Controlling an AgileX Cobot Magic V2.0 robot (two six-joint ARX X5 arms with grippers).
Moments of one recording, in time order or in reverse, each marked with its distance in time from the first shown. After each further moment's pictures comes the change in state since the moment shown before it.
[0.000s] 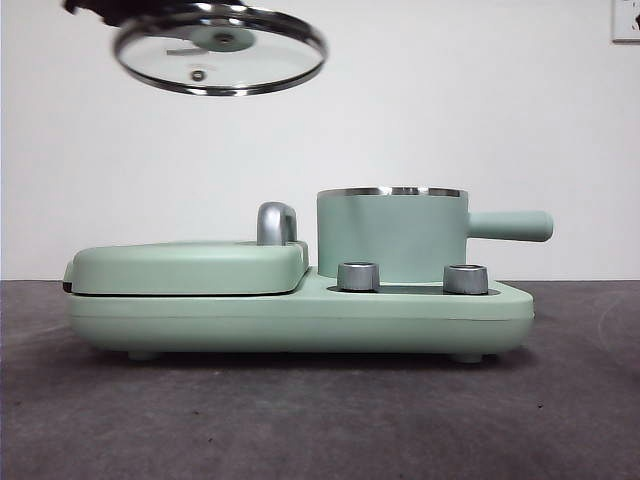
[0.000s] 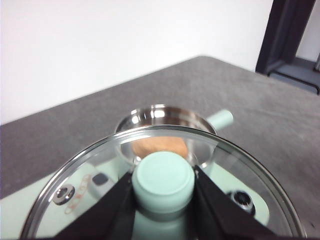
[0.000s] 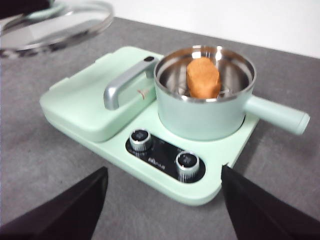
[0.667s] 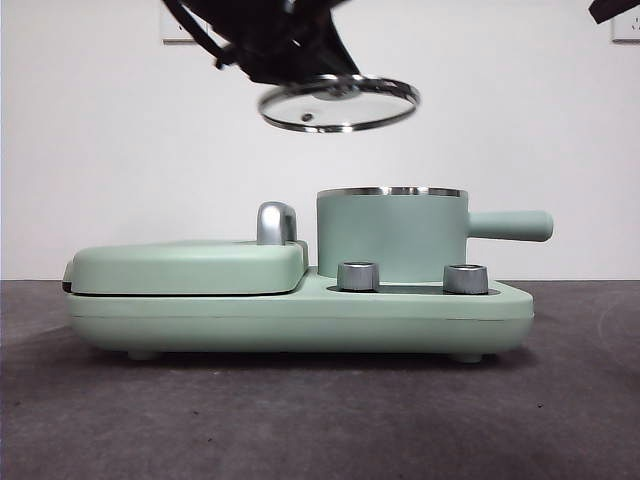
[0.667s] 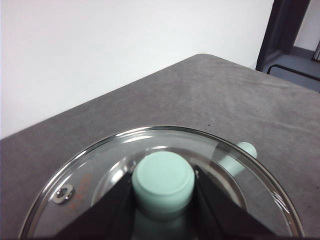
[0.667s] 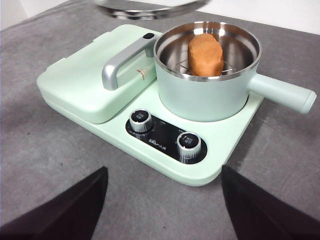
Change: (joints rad) left arm -0.061 0.525 0.438 0.042 -0.021 0.033; right arm 0.000 0.000 -0.005 -0.053 -0.004 0.000
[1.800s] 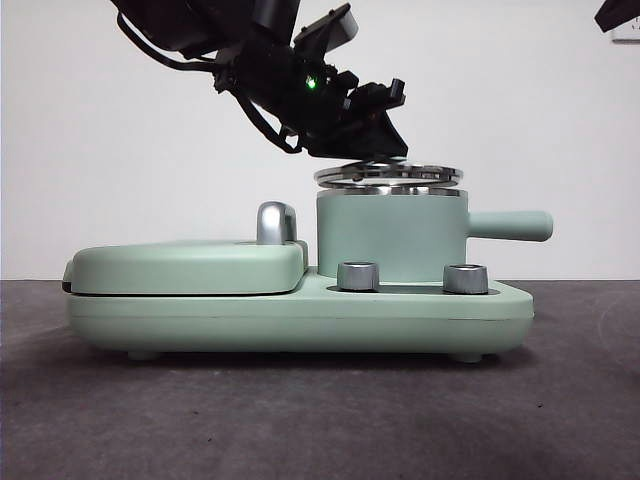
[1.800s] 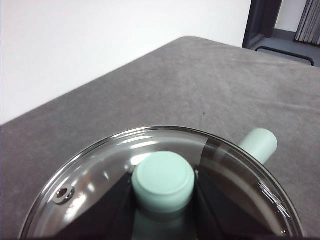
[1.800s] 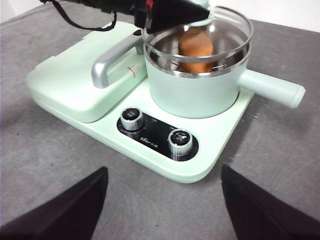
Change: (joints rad) left arm -0.010 0.290 0.134 0.129 0.071 0.060; right arm 0.000 0.000 0.000 -0.005 0.040 0.007
